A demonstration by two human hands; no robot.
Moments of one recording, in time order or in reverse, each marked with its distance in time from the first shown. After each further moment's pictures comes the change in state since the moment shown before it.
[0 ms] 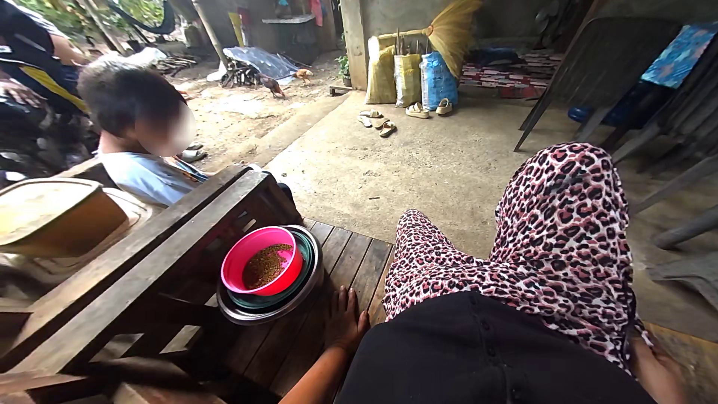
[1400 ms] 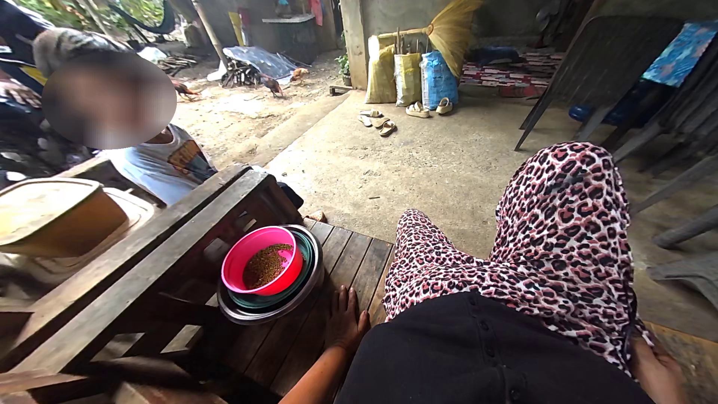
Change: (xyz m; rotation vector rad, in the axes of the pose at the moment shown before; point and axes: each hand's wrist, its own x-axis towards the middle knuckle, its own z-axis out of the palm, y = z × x) left_hand 0.007 -0.016 0.035 0.041 0.206 0.071; right_hand 0.006 0.010 0.000 0.022 0.004 0.000
